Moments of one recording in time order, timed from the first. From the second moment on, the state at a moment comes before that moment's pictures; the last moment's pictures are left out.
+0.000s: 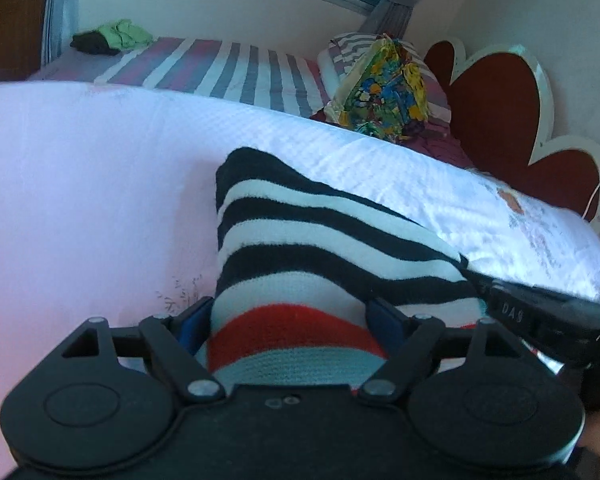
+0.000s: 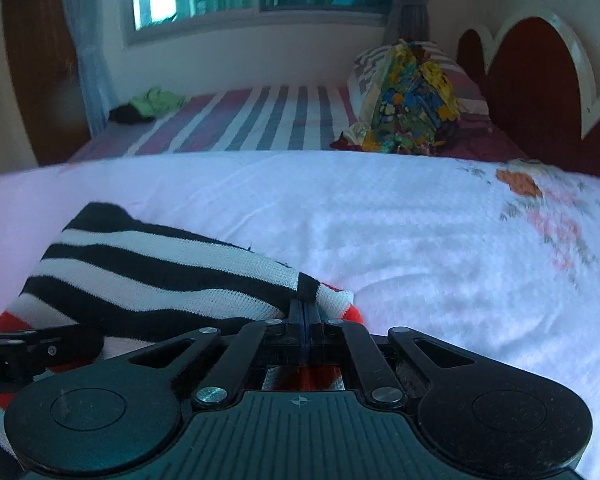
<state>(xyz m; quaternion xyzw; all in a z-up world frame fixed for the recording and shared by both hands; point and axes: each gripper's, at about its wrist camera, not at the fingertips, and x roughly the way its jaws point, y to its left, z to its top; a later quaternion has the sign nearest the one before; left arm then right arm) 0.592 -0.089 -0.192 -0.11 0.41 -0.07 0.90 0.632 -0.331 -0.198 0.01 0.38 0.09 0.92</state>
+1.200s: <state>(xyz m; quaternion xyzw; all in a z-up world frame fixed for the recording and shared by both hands) 0.490 -0.091 -0.157 -0.06 0.39 -0.09 0.91 0.464 -0.345 -0.148 0.09 0.38 0.12 0.91</state>
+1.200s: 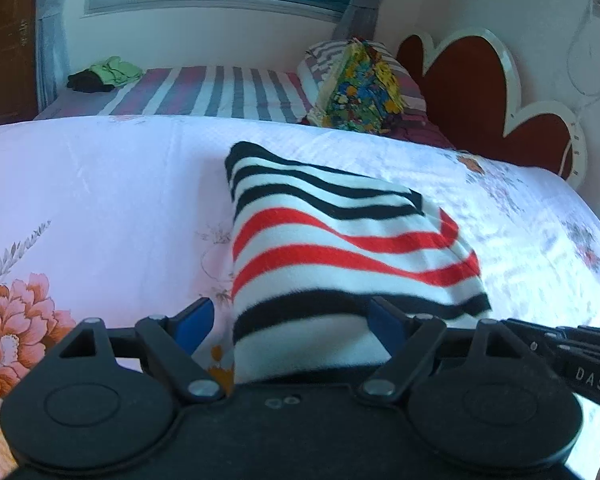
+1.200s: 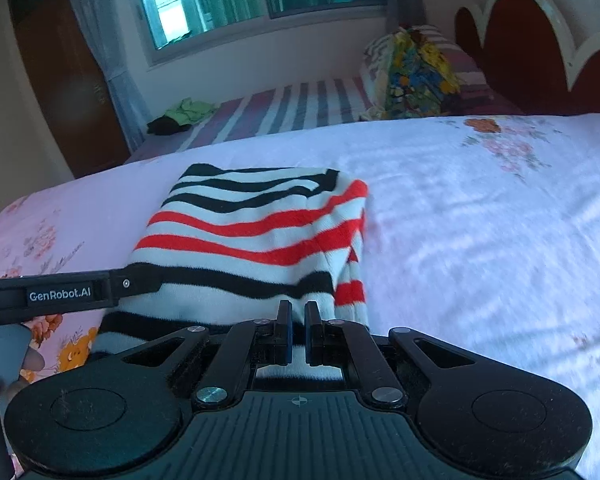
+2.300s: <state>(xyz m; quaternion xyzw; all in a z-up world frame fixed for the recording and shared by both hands) 0.452 -0.085 -0.197 -0.05 0.42 -0.11 0.90 0.462 -0.361 -0.154 0.14 0.40 0.08 0.90</state>
